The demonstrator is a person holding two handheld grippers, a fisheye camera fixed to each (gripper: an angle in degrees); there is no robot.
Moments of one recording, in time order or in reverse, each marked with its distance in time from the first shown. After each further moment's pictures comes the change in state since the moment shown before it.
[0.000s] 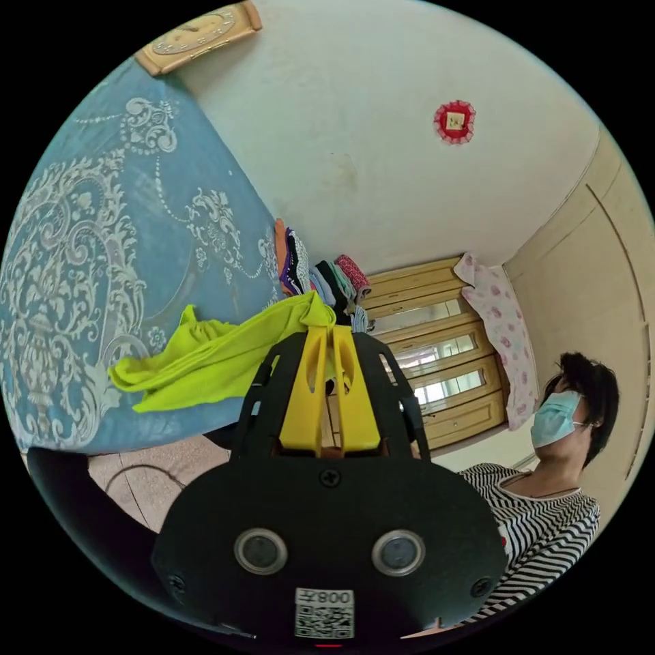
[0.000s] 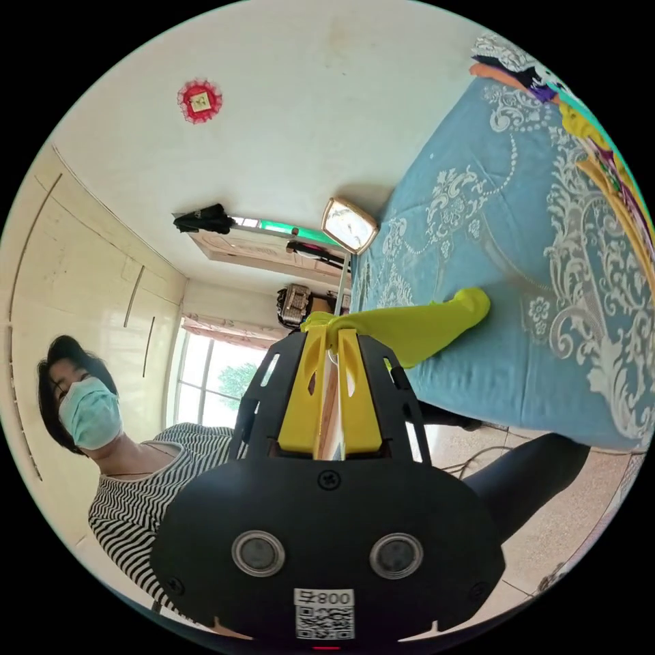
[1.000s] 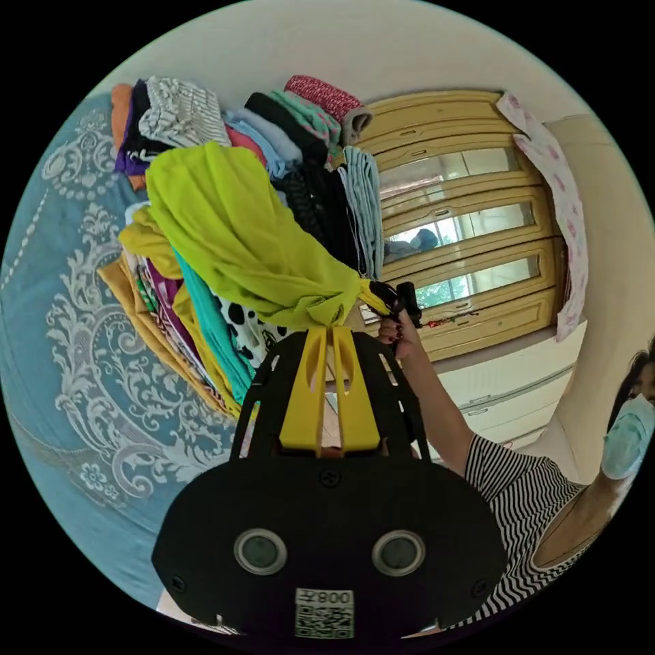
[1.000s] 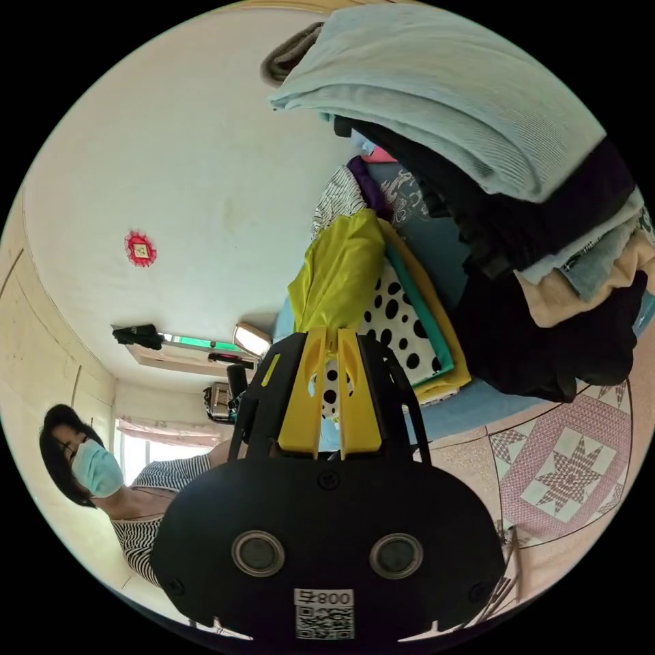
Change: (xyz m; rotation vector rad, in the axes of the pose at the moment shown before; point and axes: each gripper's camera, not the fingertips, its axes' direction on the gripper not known) left arm 0.078 0.003 0.810 -0.646 -0.005 0.193; right arm 0.053 -0.010 -0.516 0.386 0.384 0.196
